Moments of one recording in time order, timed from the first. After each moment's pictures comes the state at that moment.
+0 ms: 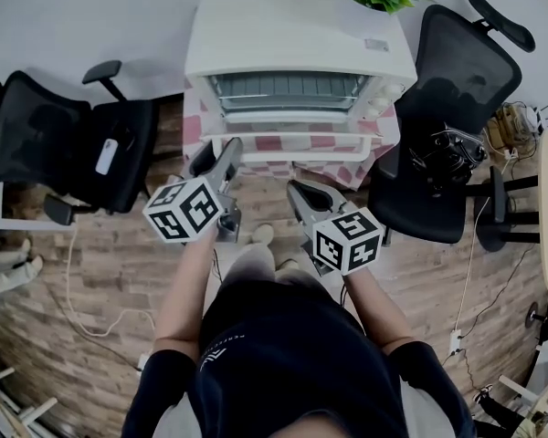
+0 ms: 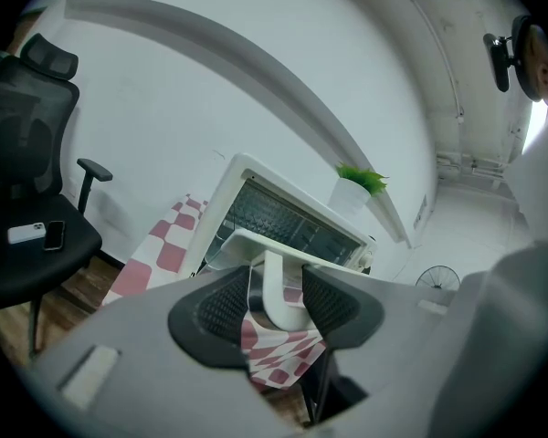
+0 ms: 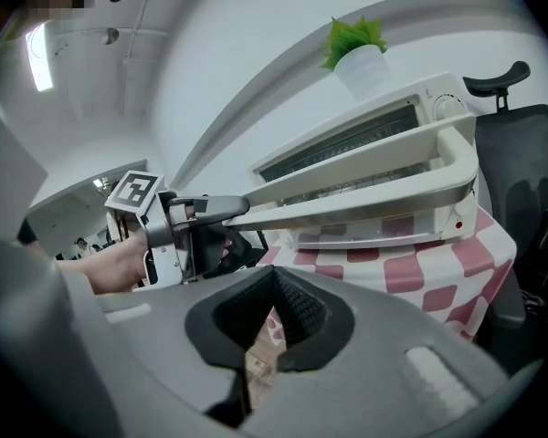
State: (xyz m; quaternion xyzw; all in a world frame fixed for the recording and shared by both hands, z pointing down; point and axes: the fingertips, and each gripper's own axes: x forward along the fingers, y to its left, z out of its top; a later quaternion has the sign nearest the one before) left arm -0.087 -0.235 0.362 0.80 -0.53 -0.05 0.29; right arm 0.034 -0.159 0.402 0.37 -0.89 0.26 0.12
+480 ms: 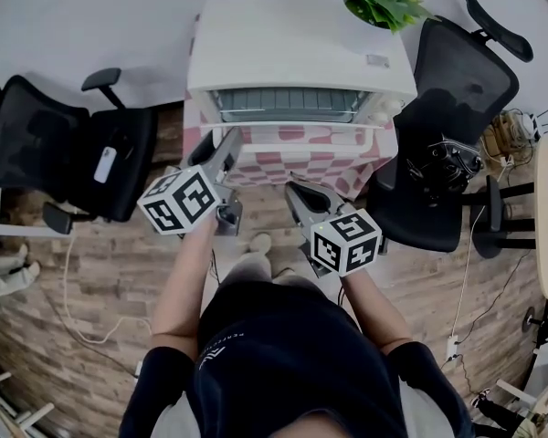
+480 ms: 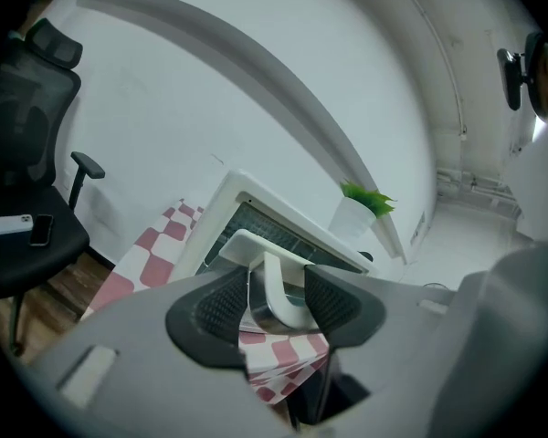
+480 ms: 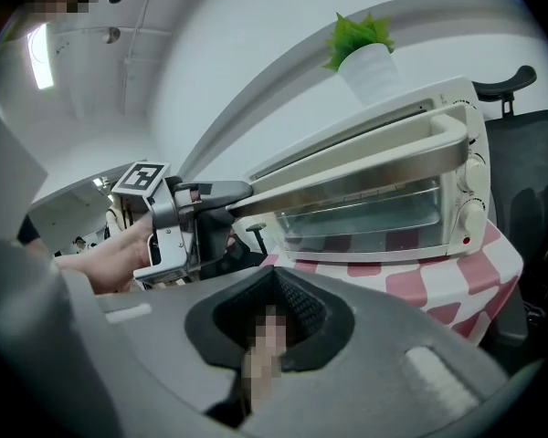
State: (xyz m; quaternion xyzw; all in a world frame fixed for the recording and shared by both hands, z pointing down) left arm -0.091 -0.271 0.337 0.80 -0.51 -0.09 0.30; right arm 0.026 -0.182 0.391 0.37 -0.89 0.25 0.11
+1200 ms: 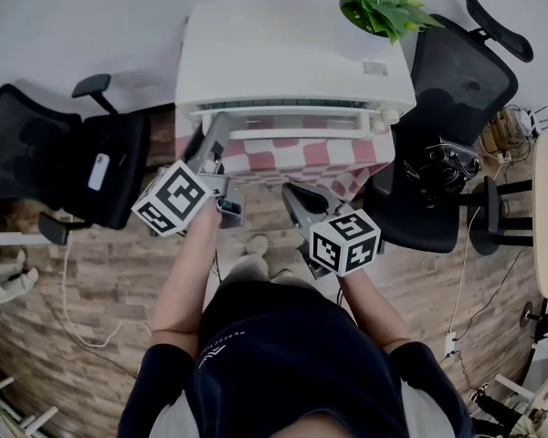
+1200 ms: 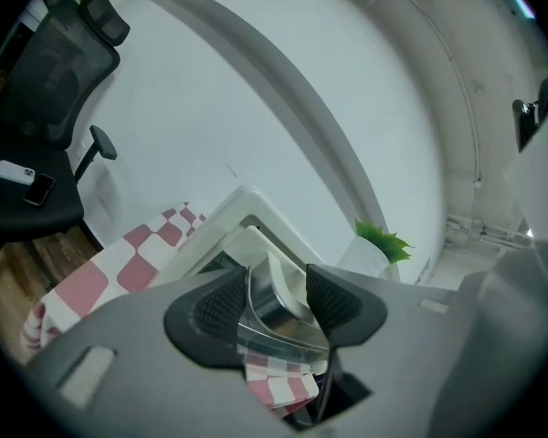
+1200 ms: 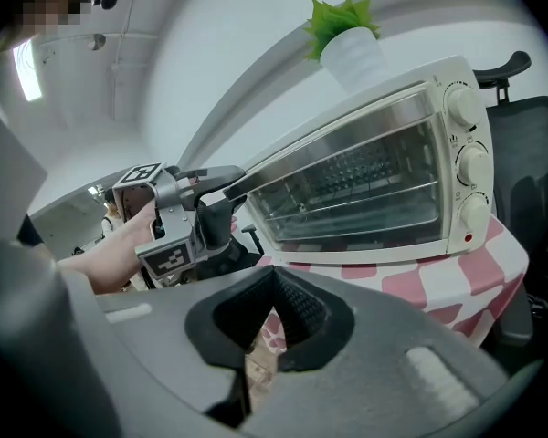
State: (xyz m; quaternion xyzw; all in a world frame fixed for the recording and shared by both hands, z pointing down) left arm -0.097 -0.310 0.319 0.75 -0.52 -0.21 0.35; right arm 0.032 -0.207 0.395 0.37 -0.88 0.28 0.11
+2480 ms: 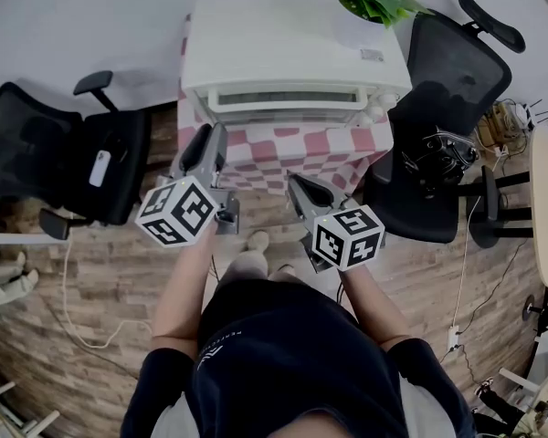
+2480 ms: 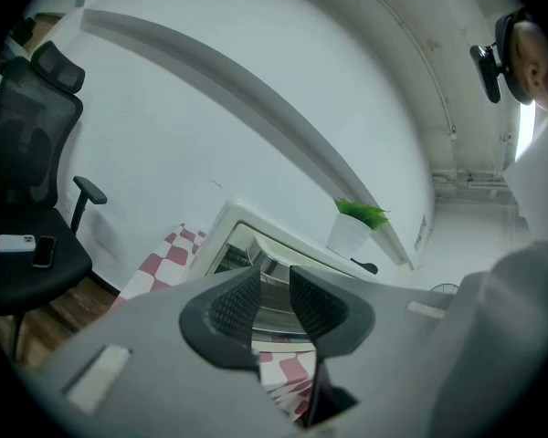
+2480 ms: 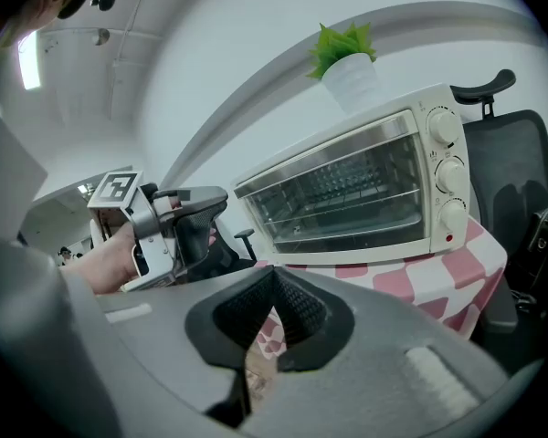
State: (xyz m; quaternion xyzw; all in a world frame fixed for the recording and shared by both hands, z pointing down) left arm -0.104 -0.264 0.310 0.80 -0.54 -0.13 0.24; right arm 0.039 -0.189 0.388 0.41 -0.87 0.26 0.10
